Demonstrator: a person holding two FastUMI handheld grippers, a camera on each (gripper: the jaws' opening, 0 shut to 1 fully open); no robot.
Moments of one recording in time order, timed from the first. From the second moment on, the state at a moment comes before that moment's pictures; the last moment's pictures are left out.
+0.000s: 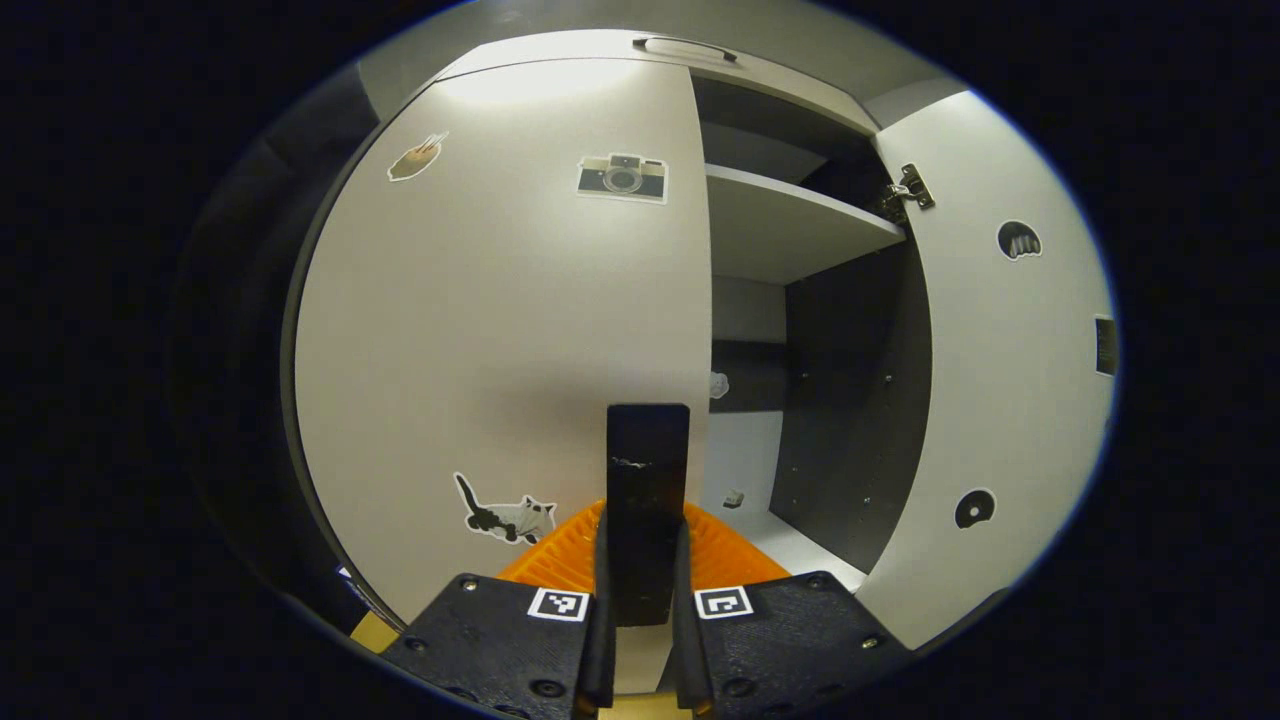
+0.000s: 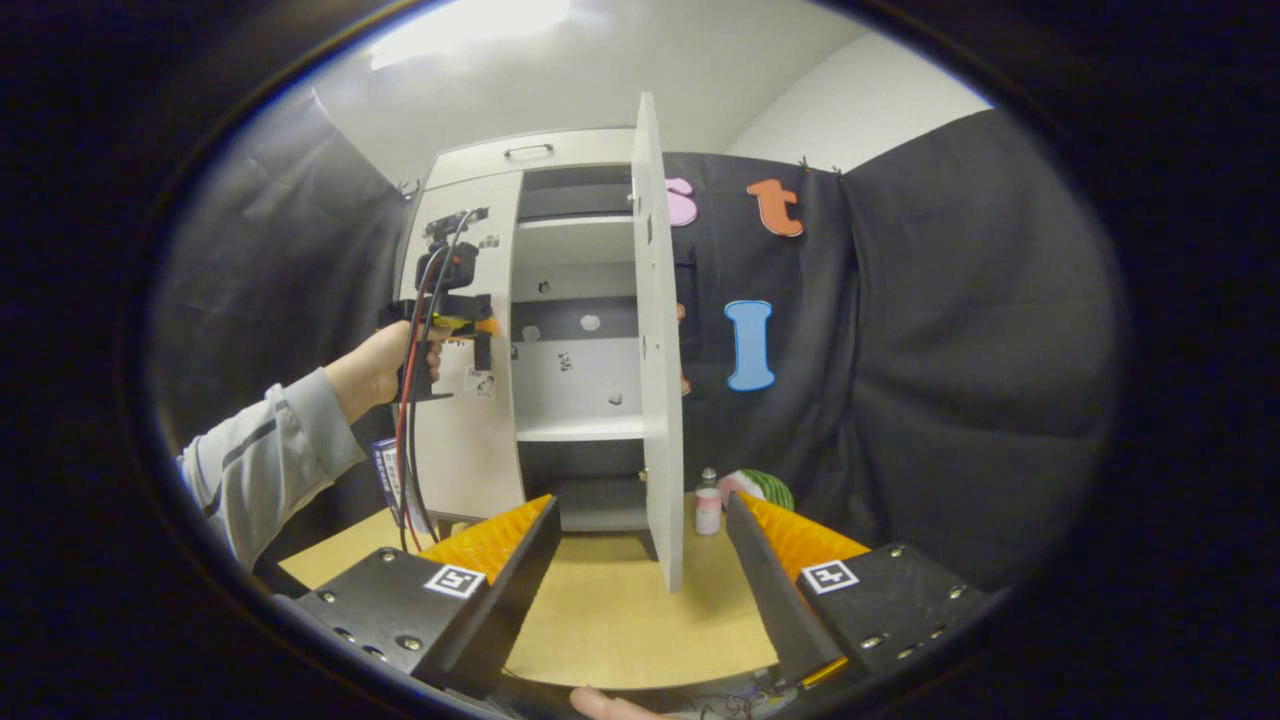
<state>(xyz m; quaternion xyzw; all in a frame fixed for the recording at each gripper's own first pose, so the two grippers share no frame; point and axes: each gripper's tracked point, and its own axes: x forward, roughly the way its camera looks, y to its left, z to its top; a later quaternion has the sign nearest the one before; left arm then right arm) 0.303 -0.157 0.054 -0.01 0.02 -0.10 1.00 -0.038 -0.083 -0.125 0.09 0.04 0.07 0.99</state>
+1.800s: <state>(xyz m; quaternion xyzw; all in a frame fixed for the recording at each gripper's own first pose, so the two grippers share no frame) 0.136 -0.027 0.060 0.03 0.04 -0.07 1.00 -0.153 -0.042 -0.058 0.10 -0.02 0.09 0.99</state>
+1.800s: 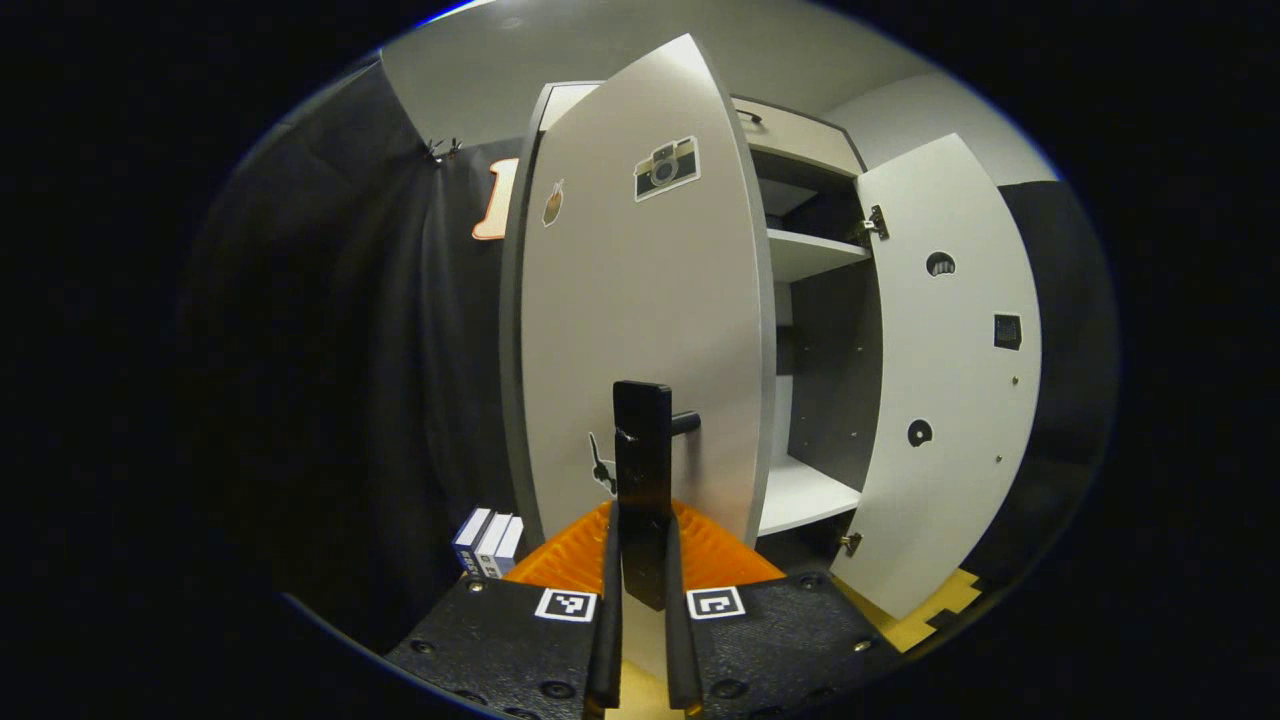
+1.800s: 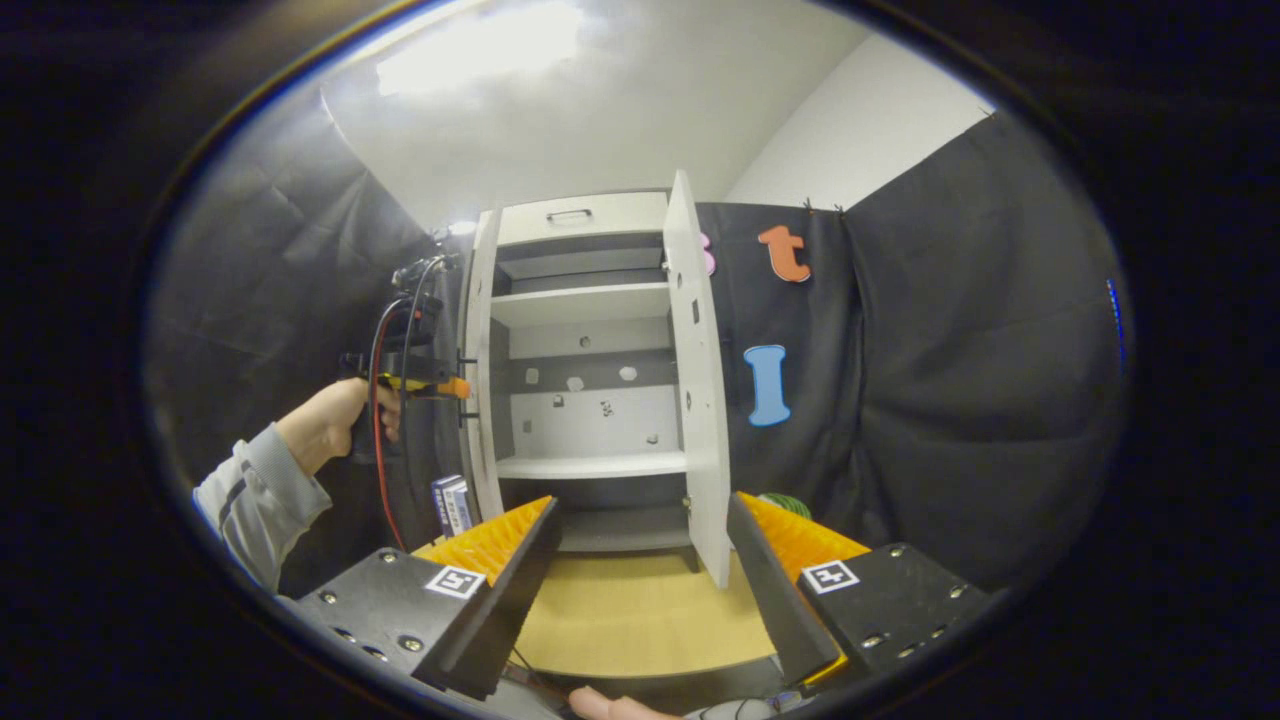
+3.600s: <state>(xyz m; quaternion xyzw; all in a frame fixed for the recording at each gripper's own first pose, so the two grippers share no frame) 0.129 0.112 0.042 -0.01 0.03 -0.03 1.00 -0.144 -0.020 -0.051 0.08 -0.04 0.11 0.99</state>
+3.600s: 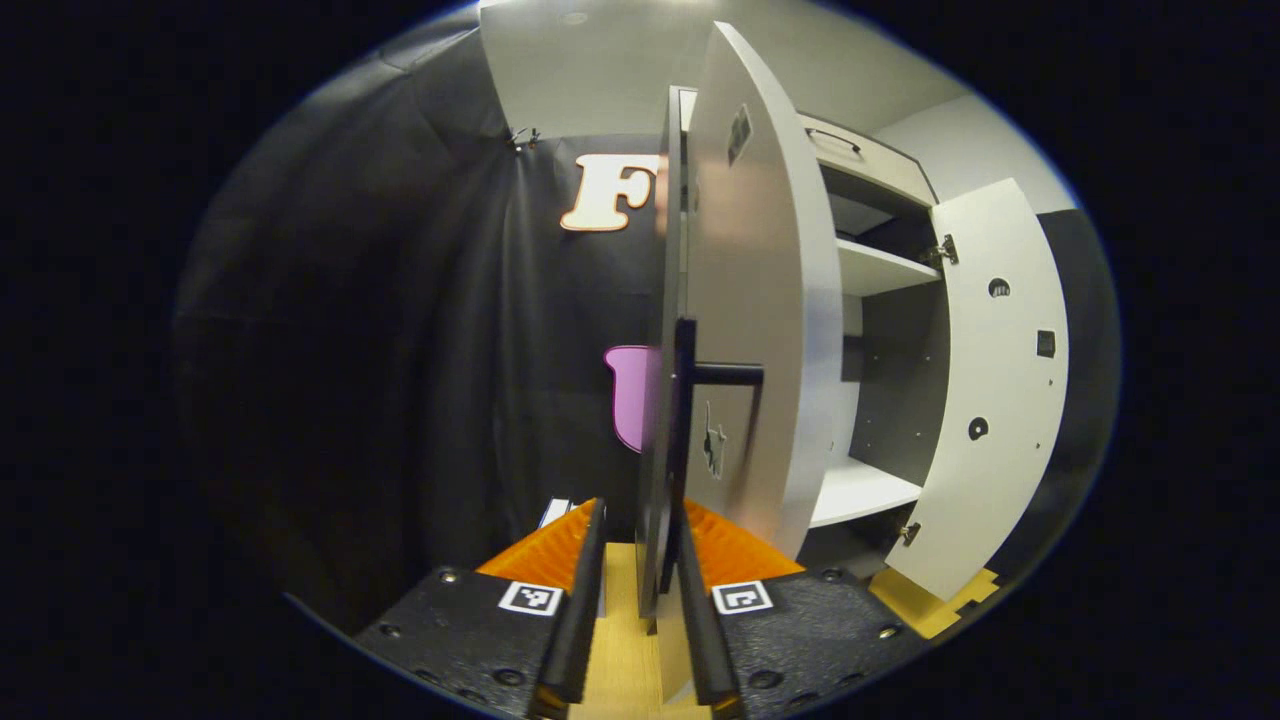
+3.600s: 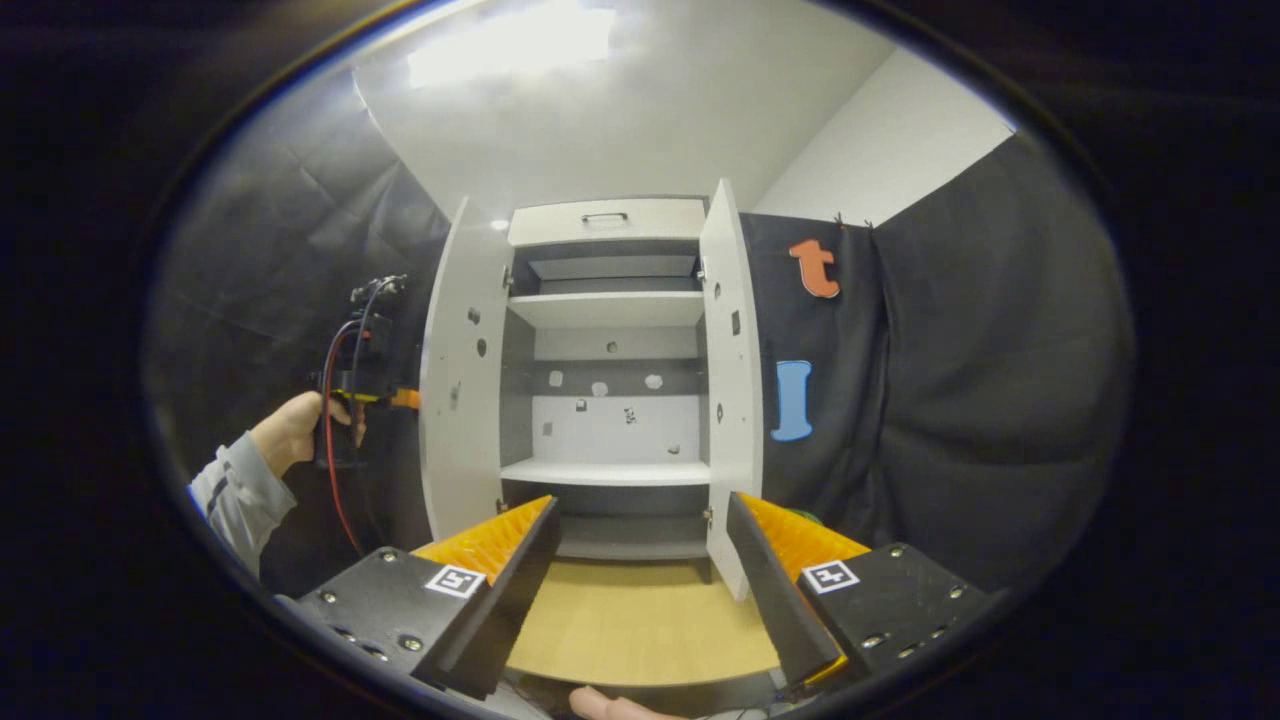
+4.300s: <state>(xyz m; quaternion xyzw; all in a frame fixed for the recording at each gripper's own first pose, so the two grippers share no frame) 0.028 0.100 0.052 0.02 0.00 -0.02 1.00 -0.150 -0.023 -0.045 0.08 -0.05 0.10 0.99</state>
